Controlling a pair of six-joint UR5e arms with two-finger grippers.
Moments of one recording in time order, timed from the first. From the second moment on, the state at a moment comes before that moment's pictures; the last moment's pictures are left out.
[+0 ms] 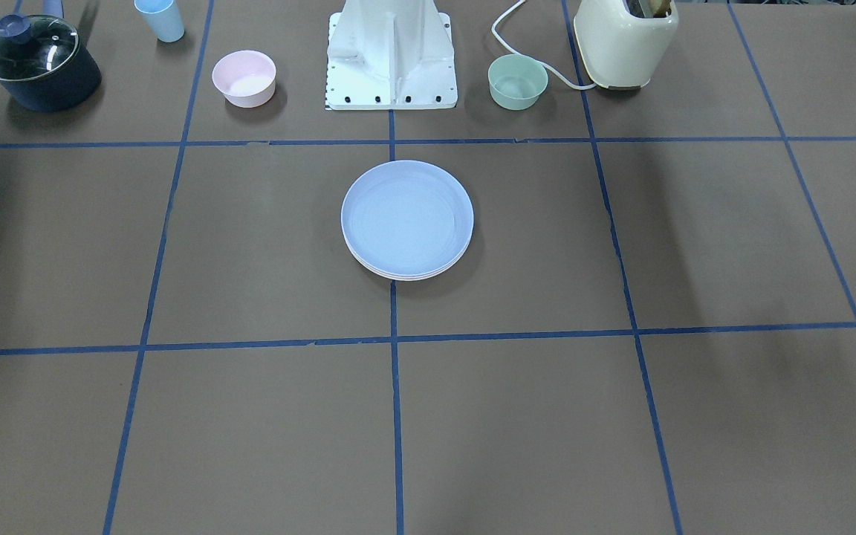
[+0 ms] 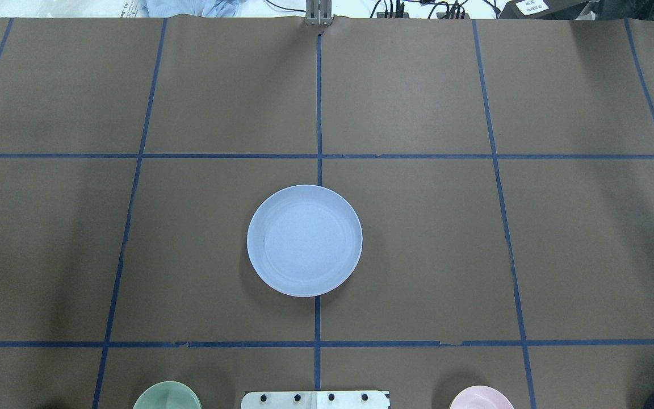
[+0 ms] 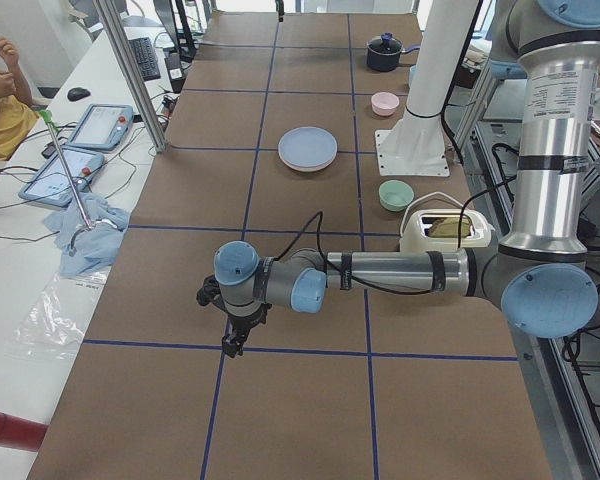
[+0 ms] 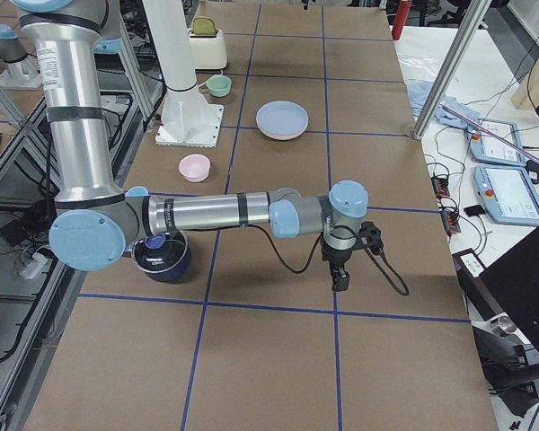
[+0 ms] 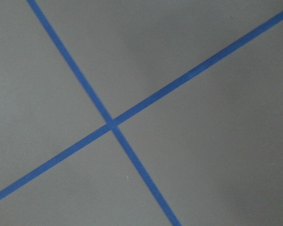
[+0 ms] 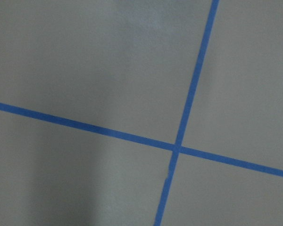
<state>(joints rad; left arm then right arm) -1.49 -1.58 -1.52 -1.72 -2.29 0.33 1.45 -1.51 1.56 -1.47 2.24 -0.04</state>
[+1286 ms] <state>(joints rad) -1.60 -1.63 -1.51 -1.62 -2.41 0.18 1.49 -1.64 1.56 -1.42 2.25 -0.08</state>
